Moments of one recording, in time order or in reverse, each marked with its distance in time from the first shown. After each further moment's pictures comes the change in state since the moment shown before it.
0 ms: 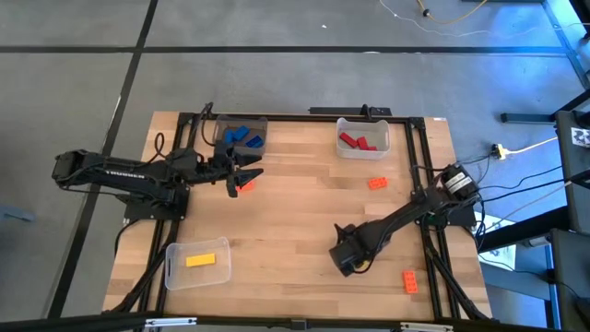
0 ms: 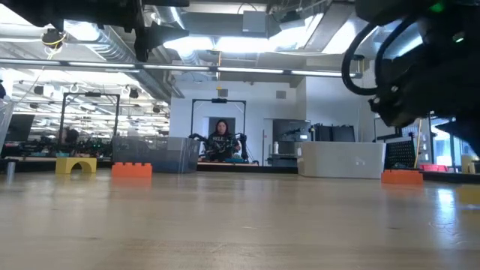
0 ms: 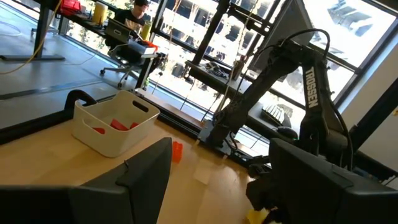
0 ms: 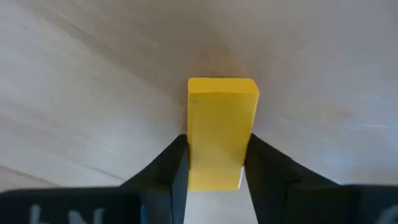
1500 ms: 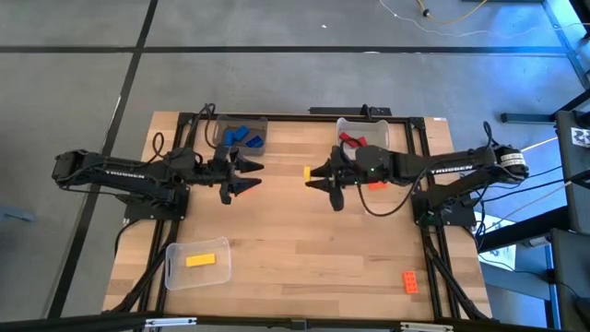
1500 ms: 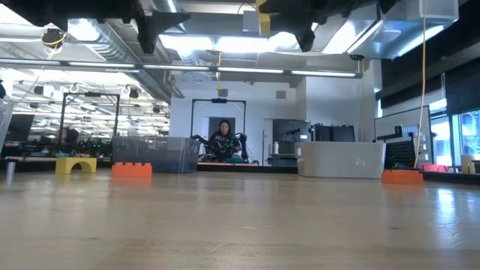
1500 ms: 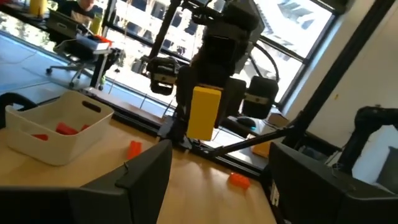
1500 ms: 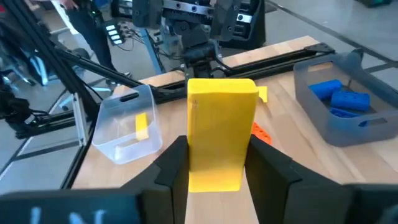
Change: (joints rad) left arm 0.000 0.000 0.001 0.045 0.192 0.006; right arm -0.507 -0.543 -0.200 0.977 0.165 -1.196
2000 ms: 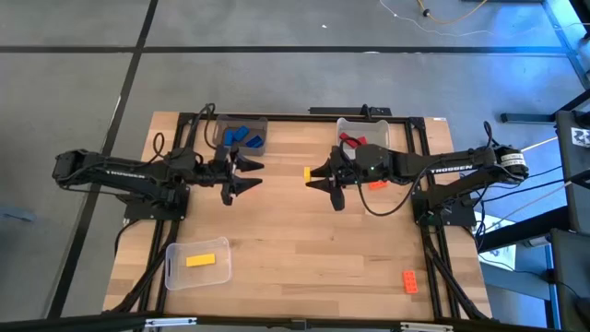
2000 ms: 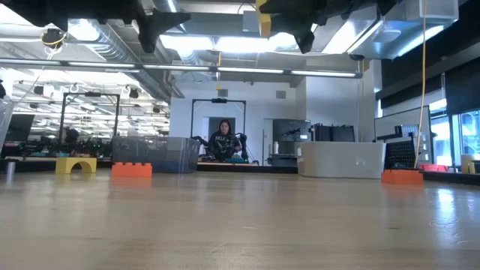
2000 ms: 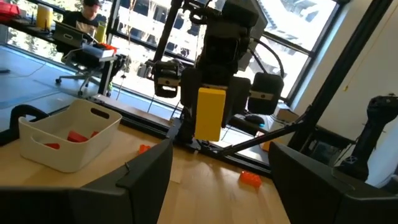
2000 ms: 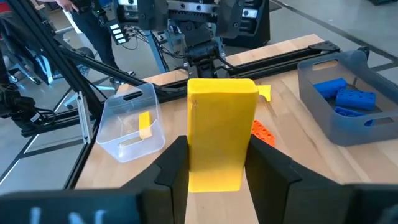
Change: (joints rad) left arm -0.003 0.007 0.000 0.002 -0.015 0.072; right arm -0.012 0.000 -0.005 0.003 -0.031 0.001
